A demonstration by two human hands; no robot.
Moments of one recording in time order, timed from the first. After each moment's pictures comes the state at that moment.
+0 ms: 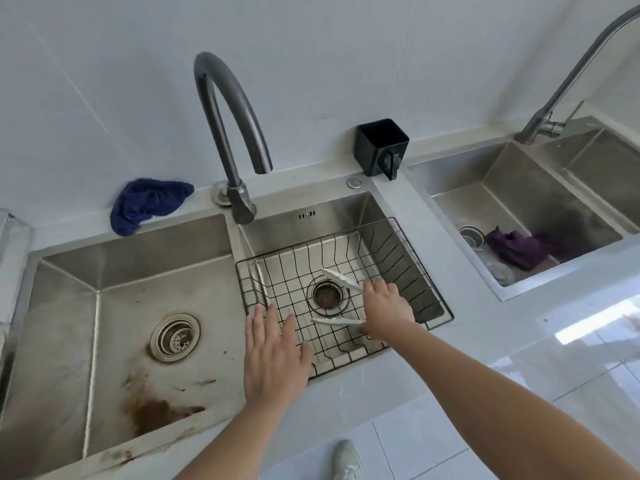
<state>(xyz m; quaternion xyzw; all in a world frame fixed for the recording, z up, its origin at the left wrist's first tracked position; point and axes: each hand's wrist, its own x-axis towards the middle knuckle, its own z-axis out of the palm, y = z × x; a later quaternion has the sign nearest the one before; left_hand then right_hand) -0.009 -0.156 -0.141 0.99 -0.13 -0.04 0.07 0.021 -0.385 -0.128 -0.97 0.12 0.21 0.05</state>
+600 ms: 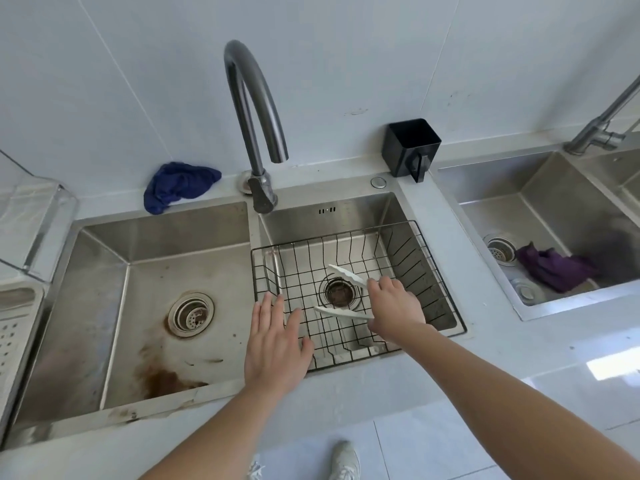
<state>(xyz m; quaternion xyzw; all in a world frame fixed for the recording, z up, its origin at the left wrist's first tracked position) -0.009 -0.159 -0.143 0.99 -0.12 -0.02 0.05 0.029 -0.398 -0.134 -0.99 0.02 0.16 0.02</state>
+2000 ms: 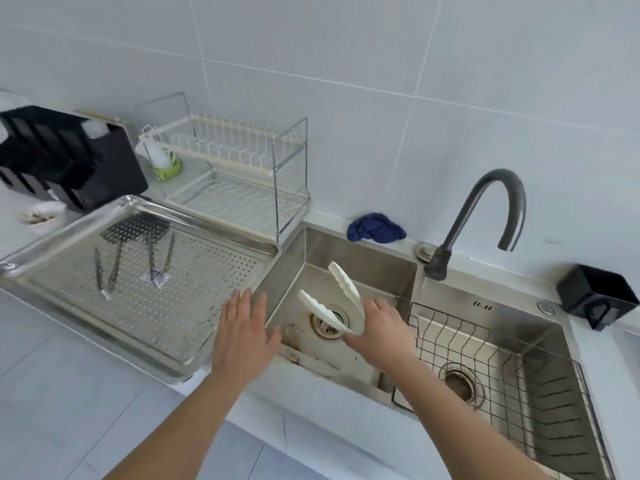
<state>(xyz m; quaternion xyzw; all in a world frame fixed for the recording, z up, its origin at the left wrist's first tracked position) -0.127 0.102 -0.044 0.97 0.21 0.10 0.07 -0.007 -0.121 -0.013 -0.96 -0.22 0.05 0.15</state>
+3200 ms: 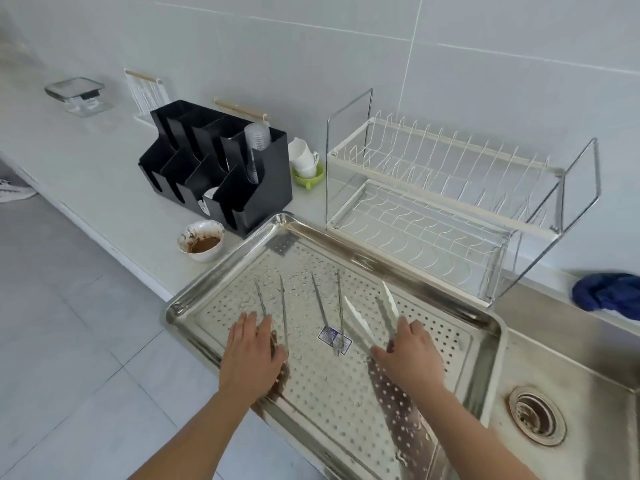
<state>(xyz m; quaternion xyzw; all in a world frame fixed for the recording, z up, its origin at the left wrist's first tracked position) -0.185 0.530 -0.098 0.94 0.33 0.00 0.10 -0.004 0.305 -0.088 -0.96 -0.20 0.13 0.13</state>
